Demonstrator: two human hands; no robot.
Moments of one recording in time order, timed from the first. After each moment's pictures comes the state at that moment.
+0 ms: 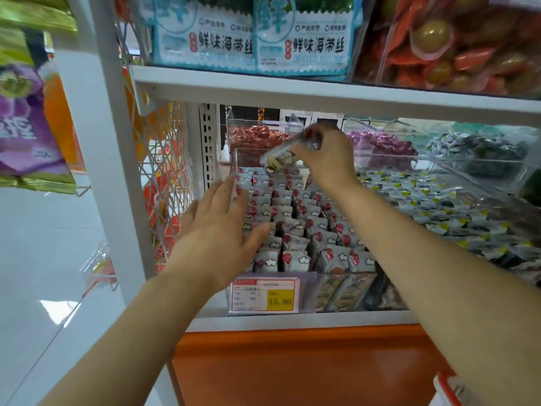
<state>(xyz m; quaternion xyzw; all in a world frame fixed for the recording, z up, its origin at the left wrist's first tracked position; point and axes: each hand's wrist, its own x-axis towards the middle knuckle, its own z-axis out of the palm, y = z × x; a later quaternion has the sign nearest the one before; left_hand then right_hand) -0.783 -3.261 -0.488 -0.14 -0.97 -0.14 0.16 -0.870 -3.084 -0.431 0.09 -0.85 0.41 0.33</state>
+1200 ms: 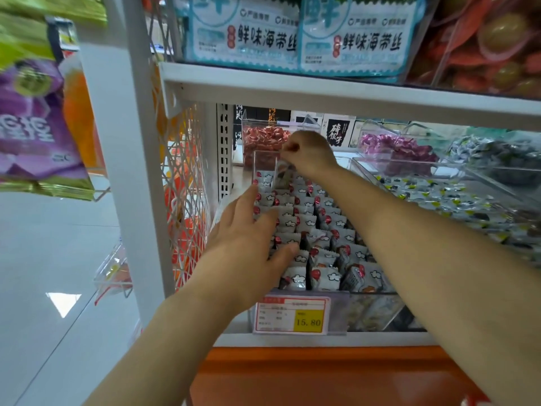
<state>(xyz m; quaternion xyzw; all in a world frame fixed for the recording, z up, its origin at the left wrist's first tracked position) -0.787 -3.263 -0.489 -0.16 -0.96 -0.21 0.12 -0.950 -3.119 -0.439 0.11 -0.94 0.25 0.20</state>
